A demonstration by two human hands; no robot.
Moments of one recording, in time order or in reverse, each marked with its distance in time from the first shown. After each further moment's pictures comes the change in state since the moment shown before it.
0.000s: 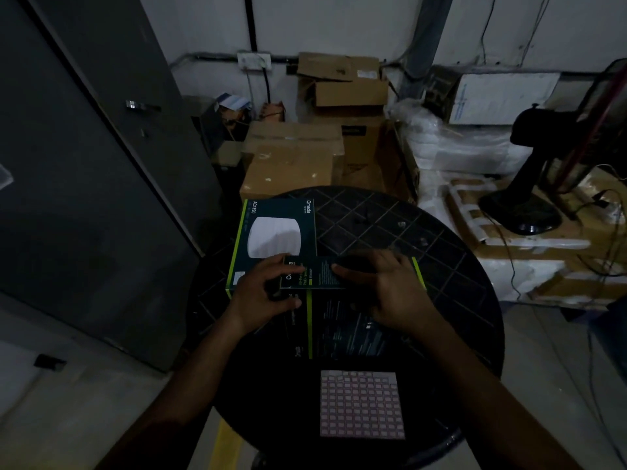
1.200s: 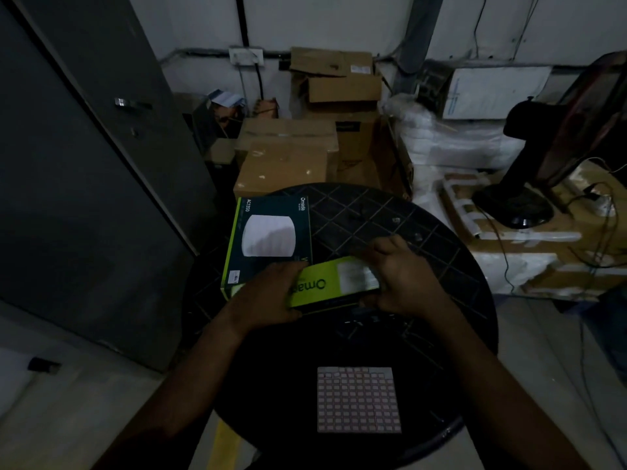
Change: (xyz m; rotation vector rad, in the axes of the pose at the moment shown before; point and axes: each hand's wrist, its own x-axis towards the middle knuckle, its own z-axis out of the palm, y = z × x) left_hand 0.018 0.028 0.007 0.546 -0.367 0.033; right_hand 0.004 0.014 -0.022 0.023 -0.120 0.117
